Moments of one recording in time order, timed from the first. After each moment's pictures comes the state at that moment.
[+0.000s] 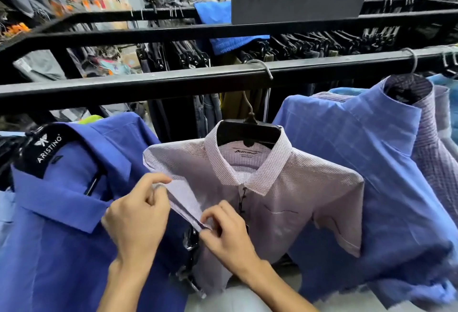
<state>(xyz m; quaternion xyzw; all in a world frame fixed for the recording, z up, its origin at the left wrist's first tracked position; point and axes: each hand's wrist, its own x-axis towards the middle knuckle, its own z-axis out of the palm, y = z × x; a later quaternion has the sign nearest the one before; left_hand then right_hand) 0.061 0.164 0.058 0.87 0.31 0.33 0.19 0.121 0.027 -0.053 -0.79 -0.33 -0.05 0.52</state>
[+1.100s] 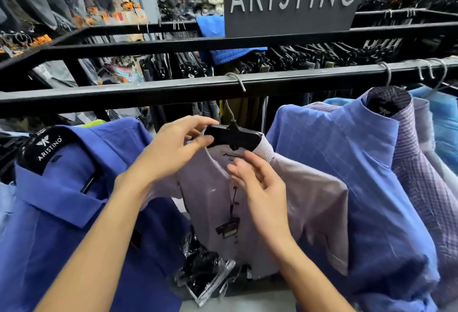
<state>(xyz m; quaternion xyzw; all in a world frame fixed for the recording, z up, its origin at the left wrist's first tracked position) 0.154 0.158 0.135 0.94 -0.01 0.13 0.33 0.153 -0.034 0.069 -0.56 -0.08 0.09 0.82</state>
